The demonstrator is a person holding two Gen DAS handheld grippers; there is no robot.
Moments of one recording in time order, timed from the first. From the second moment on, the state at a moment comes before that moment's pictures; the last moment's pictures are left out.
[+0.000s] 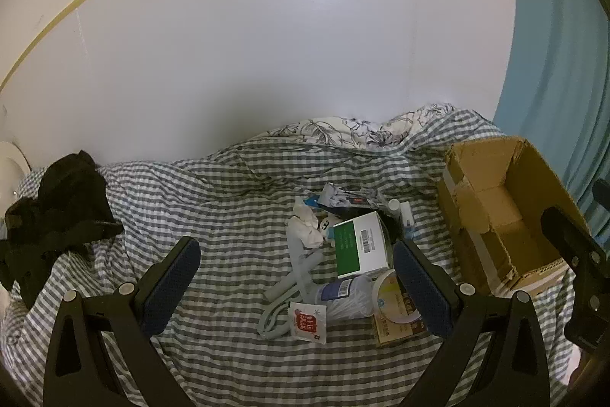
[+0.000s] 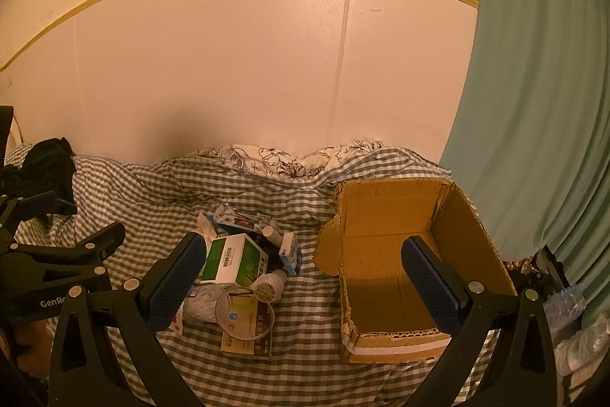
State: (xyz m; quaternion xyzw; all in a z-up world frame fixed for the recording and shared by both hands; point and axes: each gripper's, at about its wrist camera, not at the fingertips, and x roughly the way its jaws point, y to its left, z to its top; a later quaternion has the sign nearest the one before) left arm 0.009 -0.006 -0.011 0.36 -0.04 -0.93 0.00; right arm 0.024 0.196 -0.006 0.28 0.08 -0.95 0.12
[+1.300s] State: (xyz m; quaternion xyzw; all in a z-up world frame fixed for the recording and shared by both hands) left arm -0.022 -0.045 -0.102 0.49 -0.06 -0.87 0.00; right arm 0.002 0.159 -0.057 0.32 0.13 -0.92 0.18
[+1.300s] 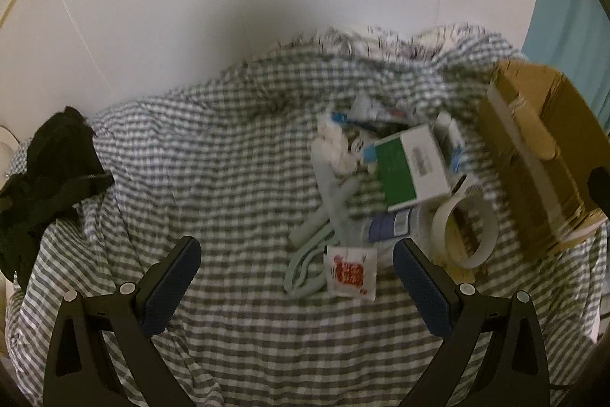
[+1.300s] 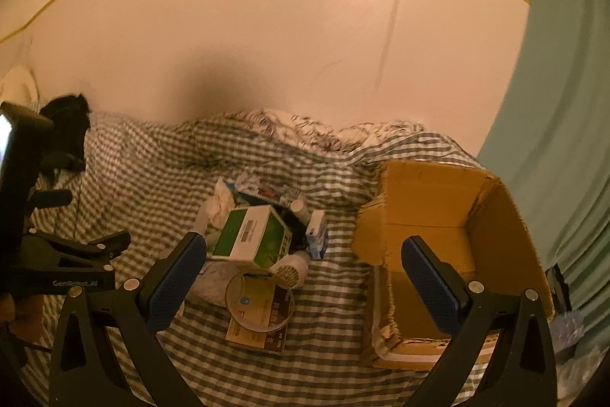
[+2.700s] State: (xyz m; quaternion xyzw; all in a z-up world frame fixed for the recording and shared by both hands) left arm -0.069 -0.040 -0.251 0.60 -0.02 -0.79 -0.12; right arm -0.059 0.106 -0.214 0.52 0.19 -0.80 0.24
